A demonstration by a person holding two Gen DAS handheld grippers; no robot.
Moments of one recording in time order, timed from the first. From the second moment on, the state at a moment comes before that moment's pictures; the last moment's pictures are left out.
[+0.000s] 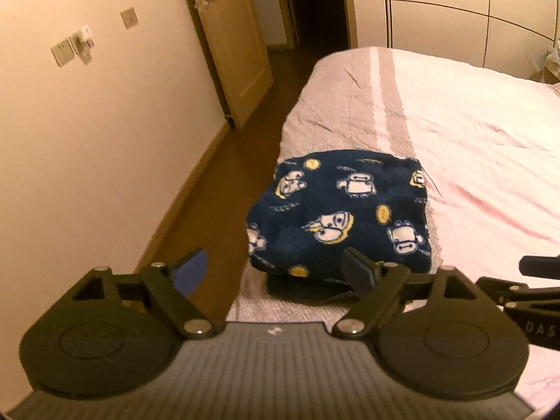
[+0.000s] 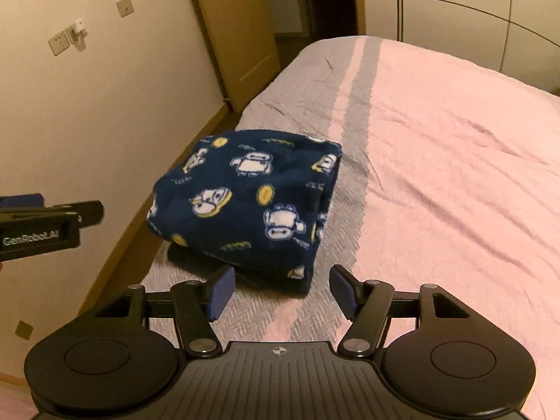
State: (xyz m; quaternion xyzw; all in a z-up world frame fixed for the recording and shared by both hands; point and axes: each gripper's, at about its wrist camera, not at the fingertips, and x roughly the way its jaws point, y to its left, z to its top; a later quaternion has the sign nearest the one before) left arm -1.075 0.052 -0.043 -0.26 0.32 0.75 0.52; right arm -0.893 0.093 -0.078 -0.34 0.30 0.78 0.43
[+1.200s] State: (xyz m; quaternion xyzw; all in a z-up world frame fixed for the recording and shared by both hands) left arm -0.945 0.025 -0.037 -0.35 0.23 0.82 0.39; right arm -0.809 0.146 -0.079 -0.44 0.22 0.82 0.28
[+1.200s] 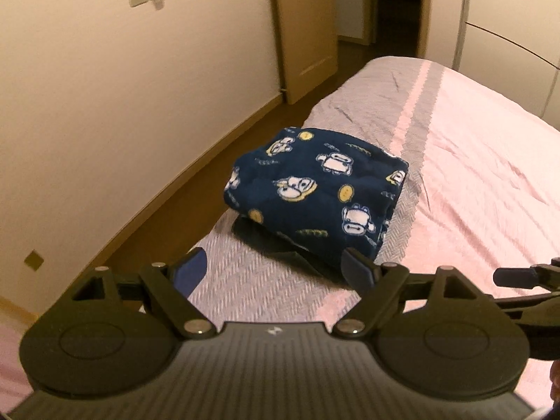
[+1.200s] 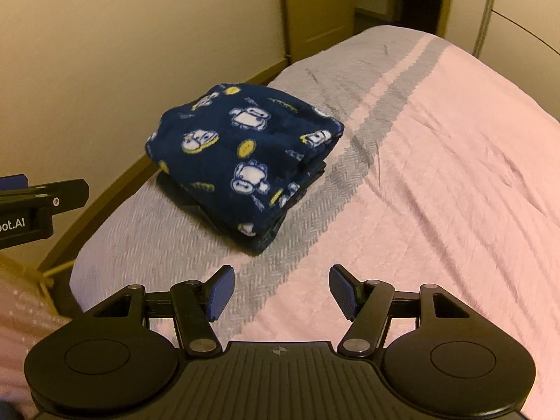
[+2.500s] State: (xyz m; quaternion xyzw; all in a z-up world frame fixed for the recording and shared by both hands) left arm -0.863 0.053 -0.069 -0.43 0.19 0.83 0.28; right arm -0.758 0.227 -0.103 -0.48 0.19 0.84 0.18
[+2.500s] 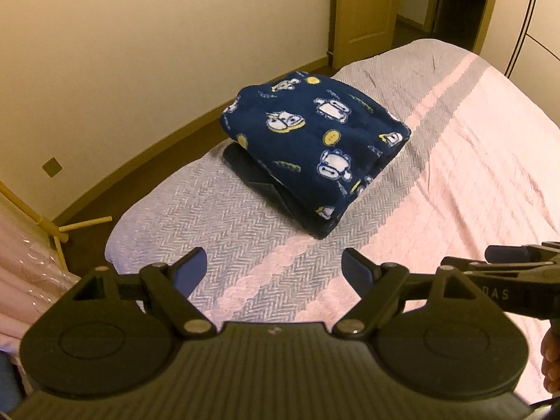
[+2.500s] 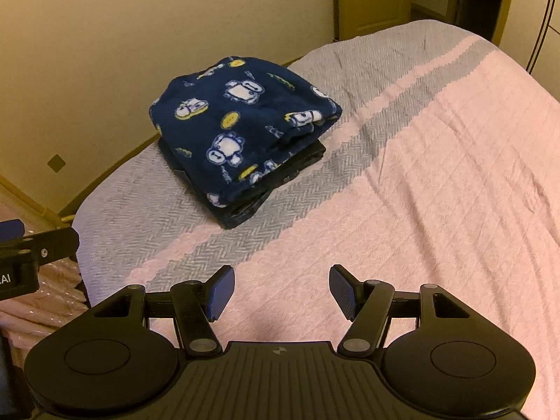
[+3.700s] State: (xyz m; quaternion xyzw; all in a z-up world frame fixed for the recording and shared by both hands) left arm -0.917 0.079 -0.117 -0.48 0.19 0.81 0.28; right arm -0.806 0.252 -0.127 -0.50 0.19 0.83 0.18
